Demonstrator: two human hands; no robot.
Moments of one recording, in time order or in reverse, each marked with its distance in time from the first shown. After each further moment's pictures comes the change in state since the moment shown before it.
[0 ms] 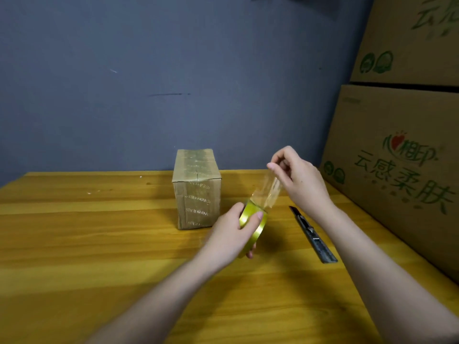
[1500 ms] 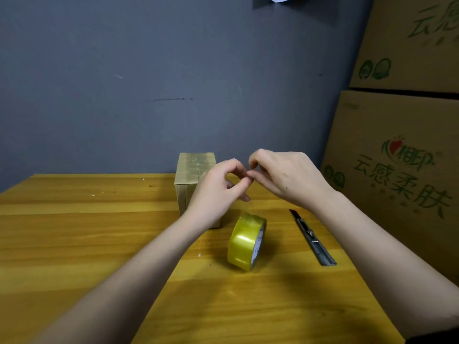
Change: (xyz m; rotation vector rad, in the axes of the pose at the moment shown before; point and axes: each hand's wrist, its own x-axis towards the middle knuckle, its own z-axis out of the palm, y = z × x) left_hand 0.032 0.039 -0.043 0.114 0.185 0.337; right_hand 0.020 -0.032 -0.021 -0.334 0.057 -0.639
